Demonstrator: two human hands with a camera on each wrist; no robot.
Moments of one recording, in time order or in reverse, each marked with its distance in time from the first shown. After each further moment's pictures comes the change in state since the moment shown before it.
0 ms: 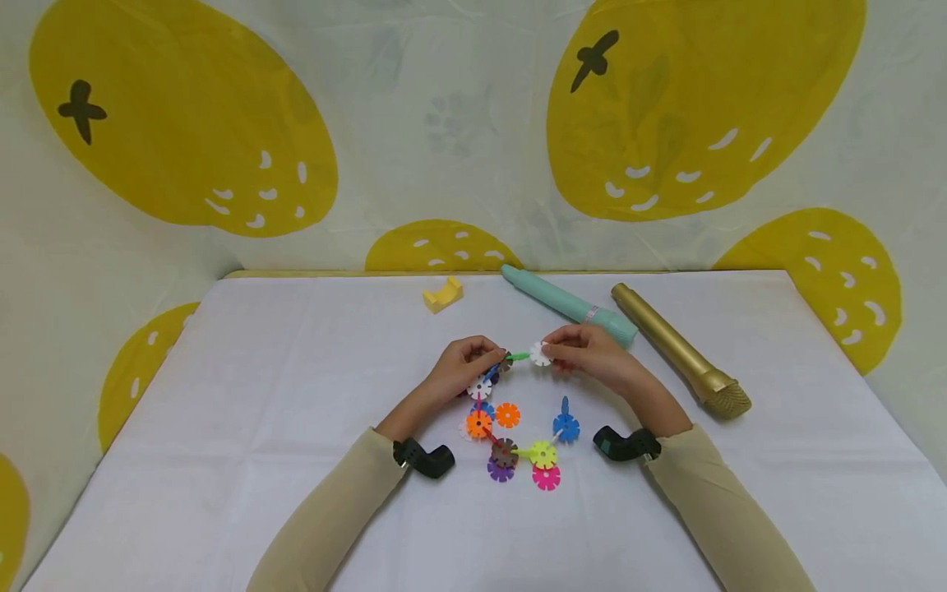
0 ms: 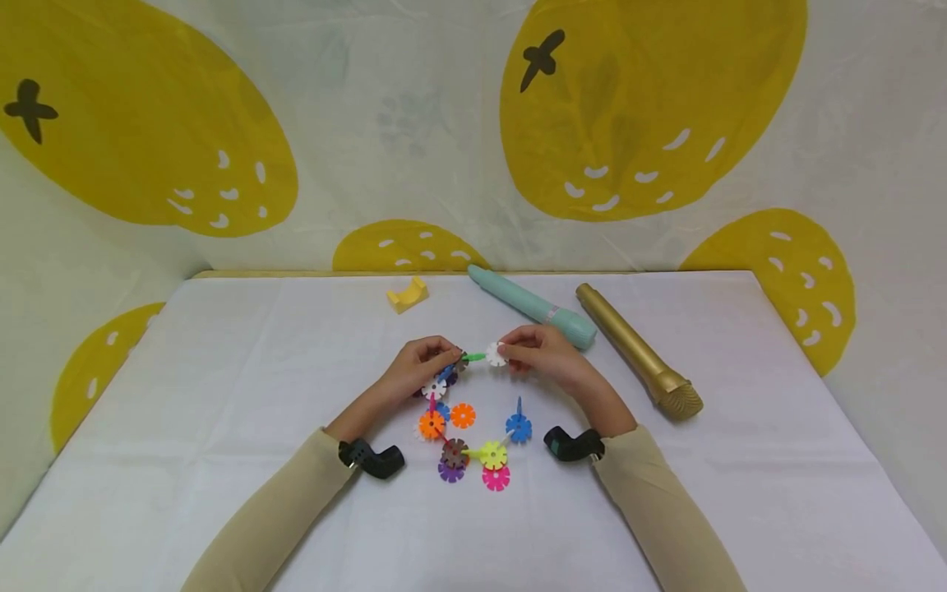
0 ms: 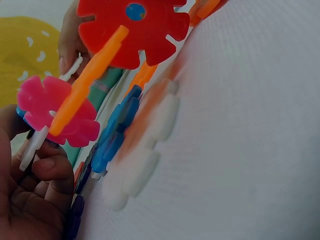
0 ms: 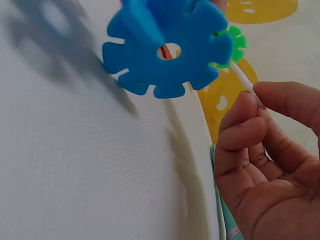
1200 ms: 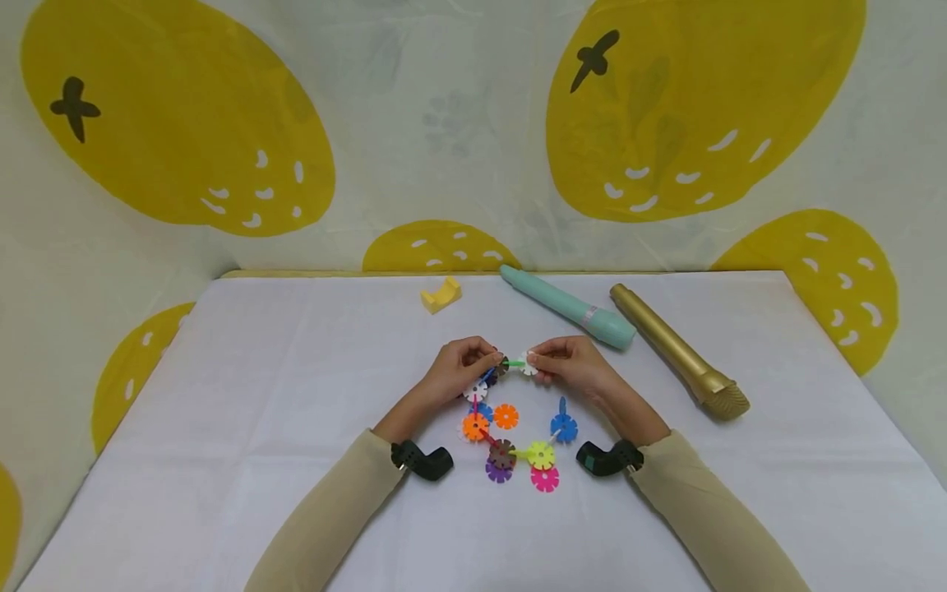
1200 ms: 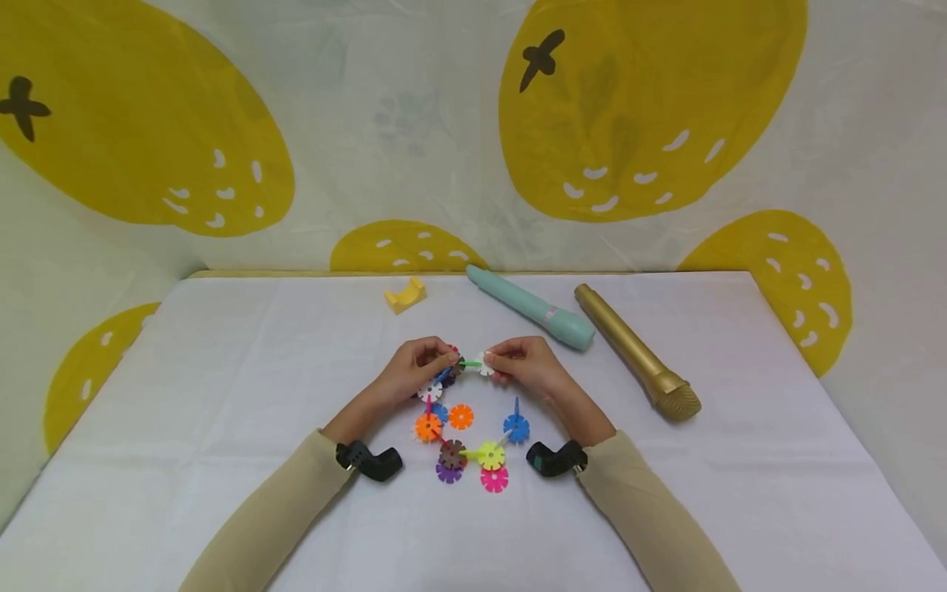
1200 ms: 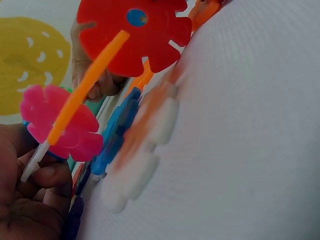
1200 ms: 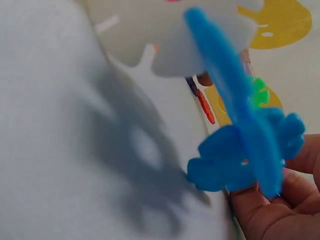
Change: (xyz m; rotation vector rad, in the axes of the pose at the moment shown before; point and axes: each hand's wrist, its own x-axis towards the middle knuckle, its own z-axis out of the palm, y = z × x) left_hand 0.001 -0.001 -0.002 0.125 0.027 0.040; right_hand 0.006 0.007 0.028 0.105 0.078 0.077
